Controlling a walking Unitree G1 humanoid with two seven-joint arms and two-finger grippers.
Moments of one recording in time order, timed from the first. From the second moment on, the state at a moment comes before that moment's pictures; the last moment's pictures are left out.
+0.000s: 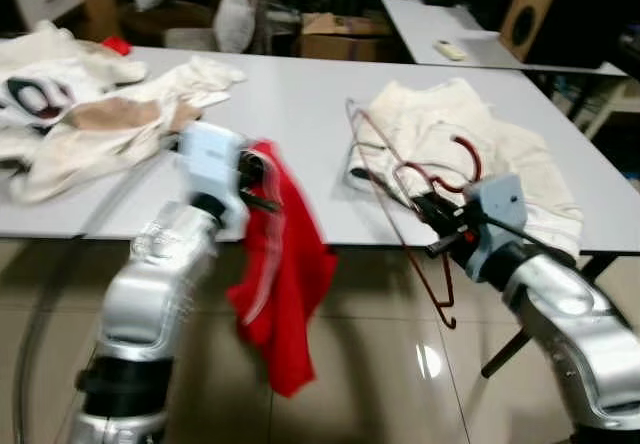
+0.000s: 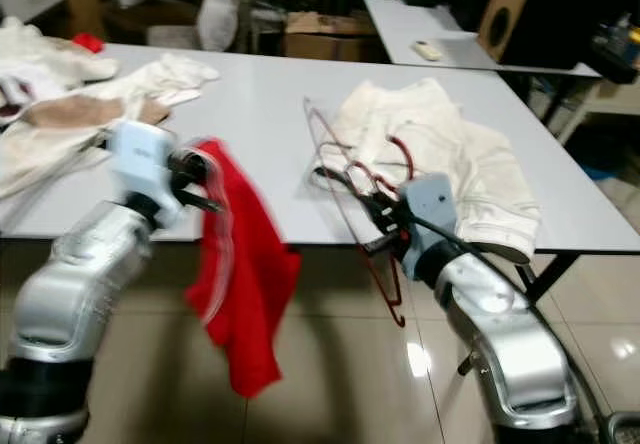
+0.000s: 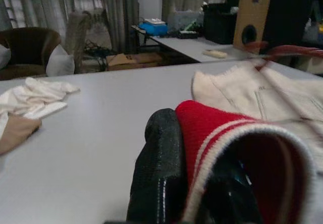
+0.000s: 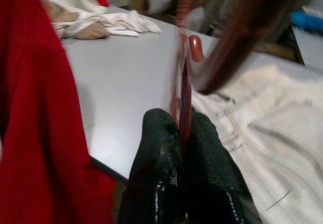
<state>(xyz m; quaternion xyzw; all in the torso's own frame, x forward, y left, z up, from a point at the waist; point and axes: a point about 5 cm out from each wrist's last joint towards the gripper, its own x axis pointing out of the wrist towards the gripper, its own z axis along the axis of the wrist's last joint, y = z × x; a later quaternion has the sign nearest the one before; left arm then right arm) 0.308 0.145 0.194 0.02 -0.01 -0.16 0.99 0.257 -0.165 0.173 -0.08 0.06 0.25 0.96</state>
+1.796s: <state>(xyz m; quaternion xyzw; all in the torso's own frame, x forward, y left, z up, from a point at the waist) 0.404 0.133 0.224 0.15 0.02 -0.23 0.96 0.230 -0.284 0.277 -0.30 0.08 0.29 0.90</state>
